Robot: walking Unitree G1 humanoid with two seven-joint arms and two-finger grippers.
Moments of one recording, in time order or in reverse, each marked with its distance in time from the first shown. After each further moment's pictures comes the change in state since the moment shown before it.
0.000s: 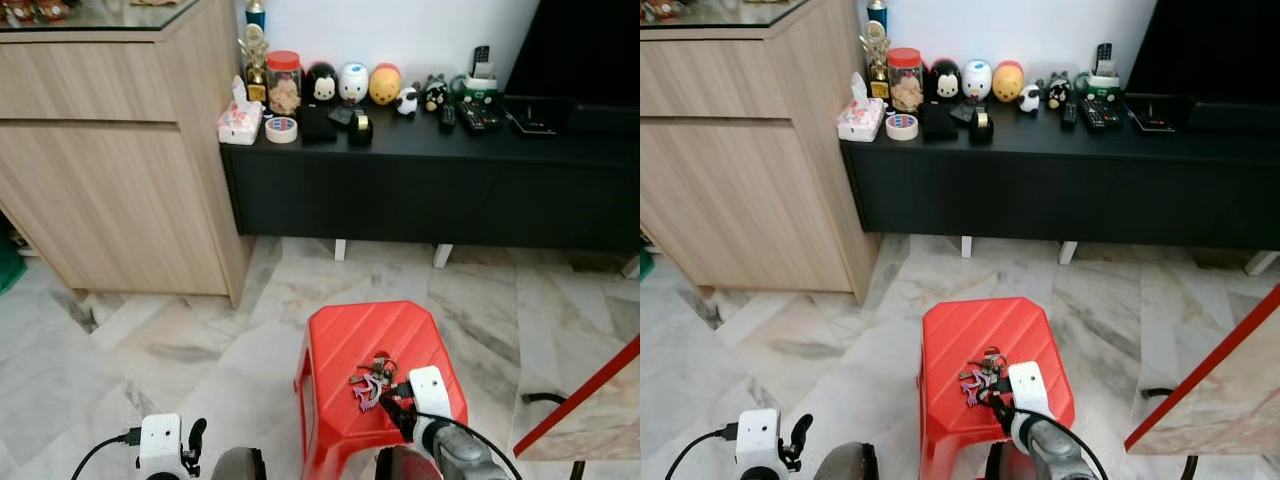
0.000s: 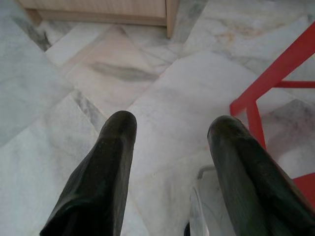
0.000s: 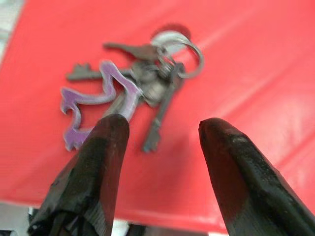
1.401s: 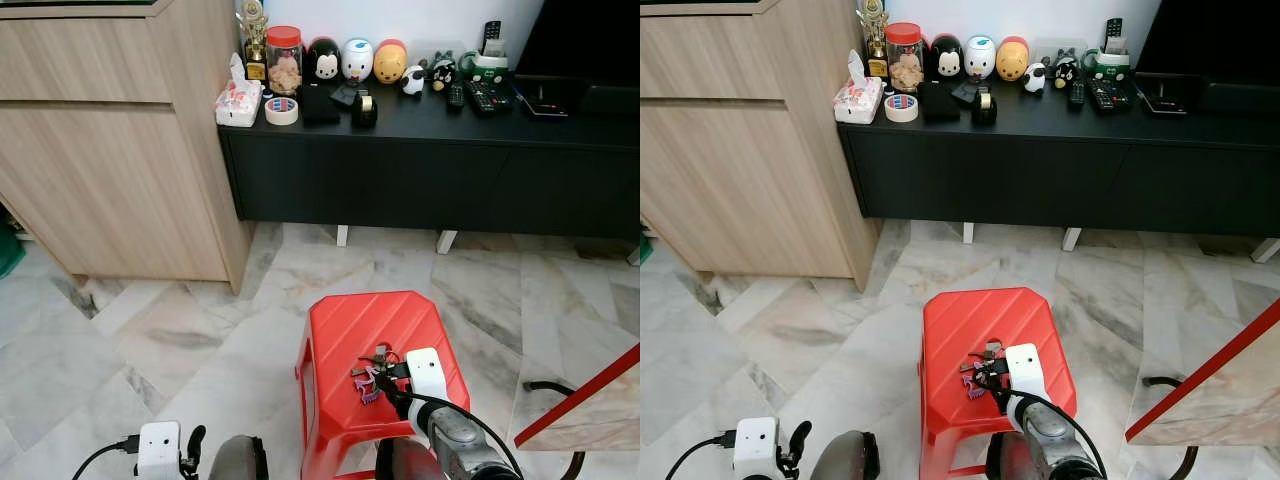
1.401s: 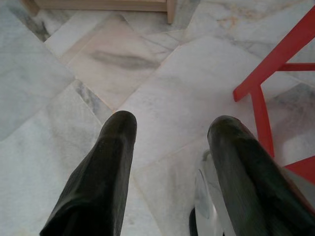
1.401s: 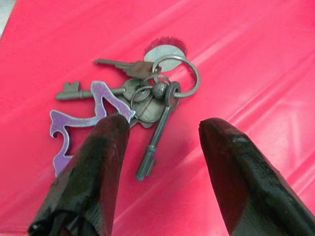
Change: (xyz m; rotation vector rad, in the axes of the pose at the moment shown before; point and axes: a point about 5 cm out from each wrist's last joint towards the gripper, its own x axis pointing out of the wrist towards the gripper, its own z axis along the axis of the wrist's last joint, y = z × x) left arm -0.005 0.003 -0.003 0.019 -0.005 -0.006; right arm 0.004 -0.002 0.016 -0.009 -0.034 -0.044
